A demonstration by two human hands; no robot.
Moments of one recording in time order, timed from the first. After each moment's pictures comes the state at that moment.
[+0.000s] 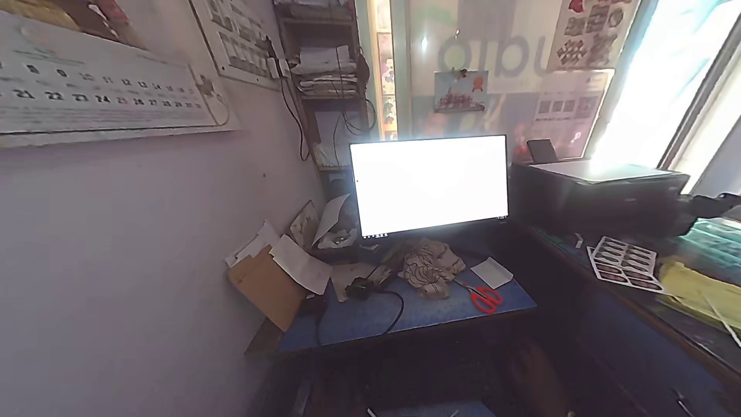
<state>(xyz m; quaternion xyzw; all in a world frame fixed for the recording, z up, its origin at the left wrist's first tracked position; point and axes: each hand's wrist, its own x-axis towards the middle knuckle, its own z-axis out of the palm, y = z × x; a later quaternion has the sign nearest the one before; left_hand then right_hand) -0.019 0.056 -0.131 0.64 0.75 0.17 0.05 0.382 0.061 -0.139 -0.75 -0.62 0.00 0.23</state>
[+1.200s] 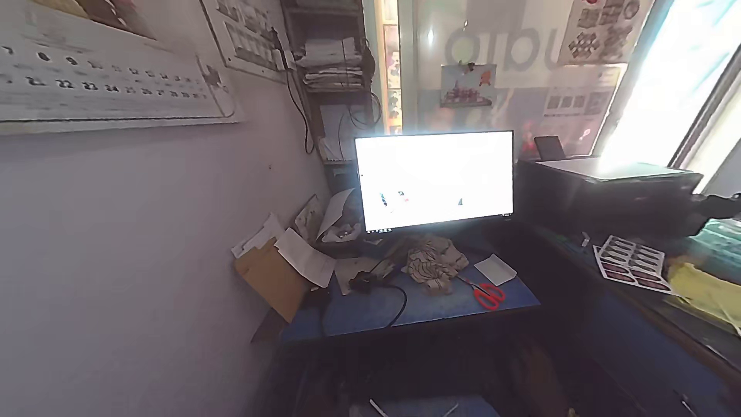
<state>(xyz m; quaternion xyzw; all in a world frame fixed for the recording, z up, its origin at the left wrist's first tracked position) -0.047 0.059 -0.138 0.58 0.77 0.23 0.12 0.386 0.062 -0.151 -0.73 -0.64 -0.02 0.24</state>
